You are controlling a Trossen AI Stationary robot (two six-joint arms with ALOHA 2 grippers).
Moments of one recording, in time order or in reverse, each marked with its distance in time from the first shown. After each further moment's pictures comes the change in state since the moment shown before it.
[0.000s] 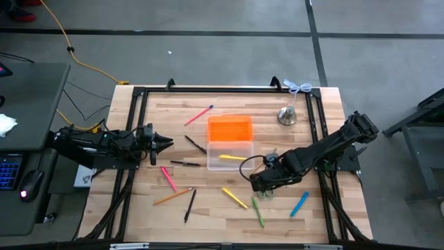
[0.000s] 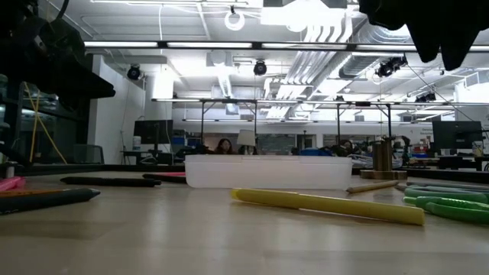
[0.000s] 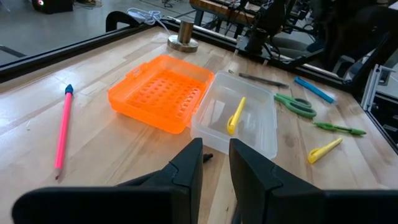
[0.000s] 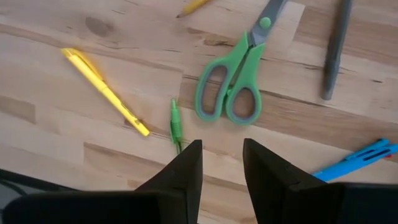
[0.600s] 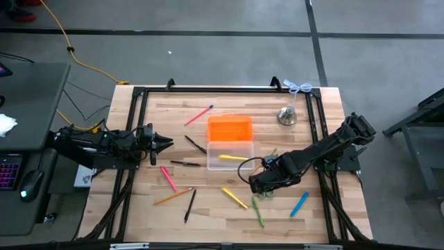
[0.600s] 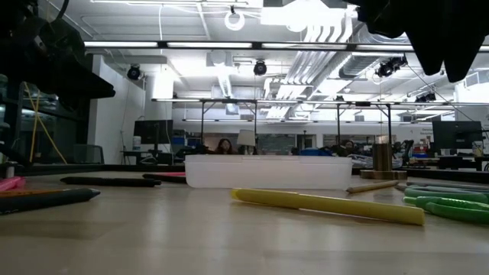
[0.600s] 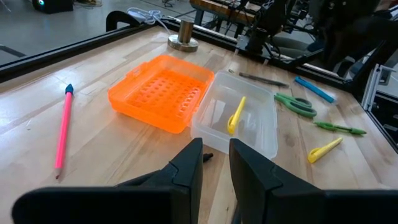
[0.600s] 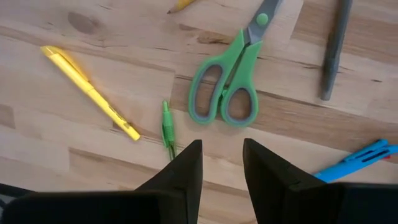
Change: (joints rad) left arm 0.000 0.000 0.000 -0.003 0.000 0.000; right arm 0.000 0.036 0.000 0.000 -0.010 -0.002
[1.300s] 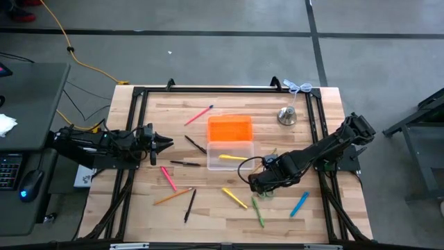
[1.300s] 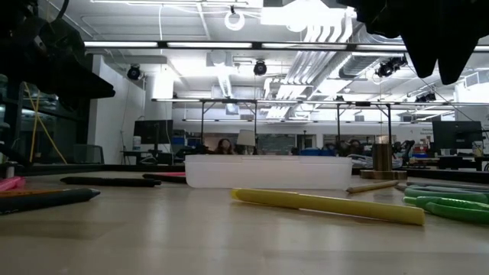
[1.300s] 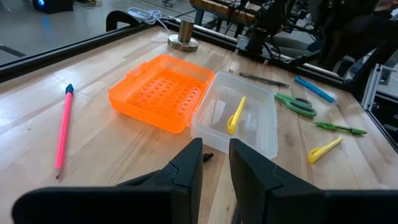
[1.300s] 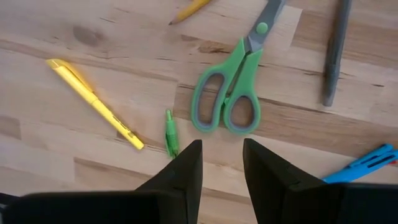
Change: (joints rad) left arm 0.000 0.000 0.000 -0.001 0.000 0.000; right arm 0.000 0.002 0.000 0.001 0.028 0.028
